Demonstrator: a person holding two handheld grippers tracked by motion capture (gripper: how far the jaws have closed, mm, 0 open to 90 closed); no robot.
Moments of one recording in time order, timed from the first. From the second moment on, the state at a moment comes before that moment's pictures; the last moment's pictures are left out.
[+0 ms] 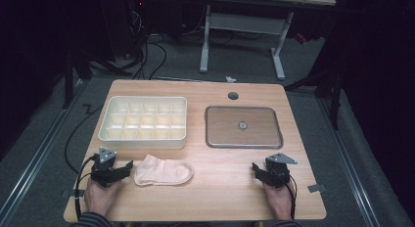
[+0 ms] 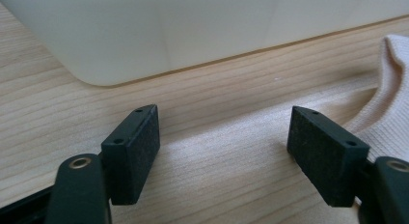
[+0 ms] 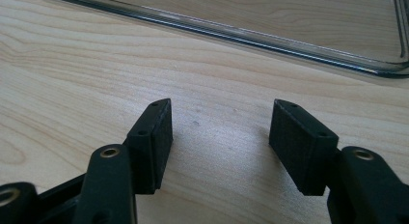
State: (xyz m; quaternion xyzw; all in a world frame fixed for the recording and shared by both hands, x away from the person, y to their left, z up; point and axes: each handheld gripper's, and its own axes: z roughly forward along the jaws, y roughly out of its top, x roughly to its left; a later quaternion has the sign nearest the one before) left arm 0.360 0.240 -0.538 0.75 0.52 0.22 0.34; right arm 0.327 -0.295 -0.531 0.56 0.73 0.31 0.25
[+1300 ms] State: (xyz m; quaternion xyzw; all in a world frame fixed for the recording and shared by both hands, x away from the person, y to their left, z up) left arm 0.332 0.228 -0.521 0.74 0.50 0.15 0.43; right arm 0.325 -0.229 -0.517 0.50 0.75 0.38 0.22
